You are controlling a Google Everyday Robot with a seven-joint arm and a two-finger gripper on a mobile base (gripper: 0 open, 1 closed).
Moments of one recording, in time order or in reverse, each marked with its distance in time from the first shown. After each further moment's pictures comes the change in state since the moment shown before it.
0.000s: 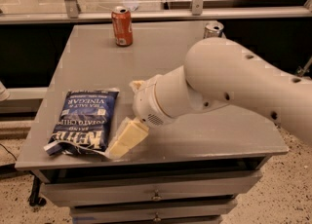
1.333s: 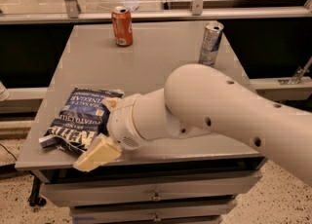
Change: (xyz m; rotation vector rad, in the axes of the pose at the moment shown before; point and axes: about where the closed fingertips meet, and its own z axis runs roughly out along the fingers) arm -0.033 0.051 0.028 -0.038 -0.123 0.011
